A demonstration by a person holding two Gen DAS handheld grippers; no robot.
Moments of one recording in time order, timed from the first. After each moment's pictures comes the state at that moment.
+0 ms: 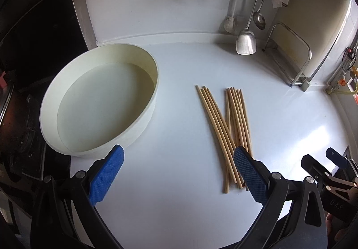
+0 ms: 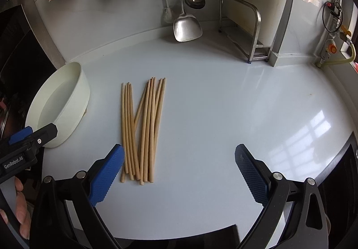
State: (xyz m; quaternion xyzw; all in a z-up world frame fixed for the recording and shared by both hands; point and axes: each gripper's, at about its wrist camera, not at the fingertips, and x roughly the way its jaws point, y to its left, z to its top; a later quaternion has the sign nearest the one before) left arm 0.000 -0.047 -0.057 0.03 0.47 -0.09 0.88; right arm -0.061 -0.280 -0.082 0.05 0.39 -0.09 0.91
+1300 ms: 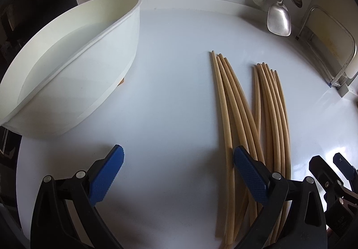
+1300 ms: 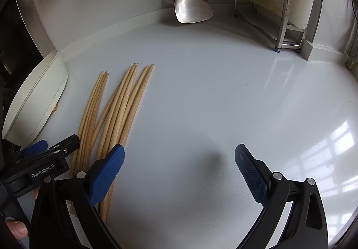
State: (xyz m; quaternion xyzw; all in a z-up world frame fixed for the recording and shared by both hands) left arm 0.046 -0.085 -0.179 0.00 0.49 -0.02 0.87; right arm 0.014 -0.328 -0.168 0.05 0.39 -0.04 0.92
